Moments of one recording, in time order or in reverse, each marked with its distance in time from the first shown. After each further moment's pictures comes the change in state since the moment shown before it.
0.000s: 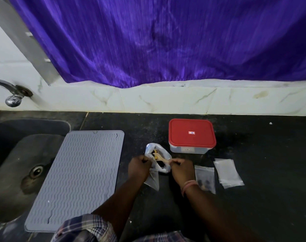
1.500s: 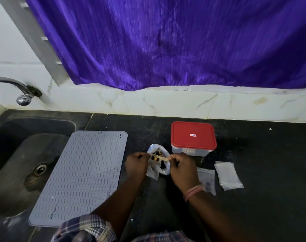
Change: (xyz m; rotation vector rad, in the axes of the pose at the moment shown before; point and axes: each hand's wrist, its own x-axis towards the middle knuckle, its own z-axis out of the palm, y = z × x) left_hand -0.023 0.015 -0.021 -0.306 0.144 -0.033; right_hand -0.035 -0.026 -0.015 -0.275 0.094 -0.500
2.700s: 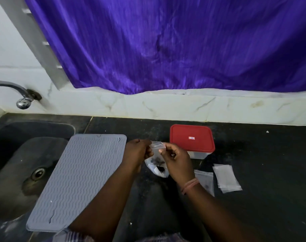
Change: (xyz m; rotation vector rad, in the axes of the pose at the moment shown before) left_hand -0.014 0.082 -0.029 -0.399 -0.183 -0.081; right_hand 0.017 -0.030 -0.010 0.391 -0.081 0.055
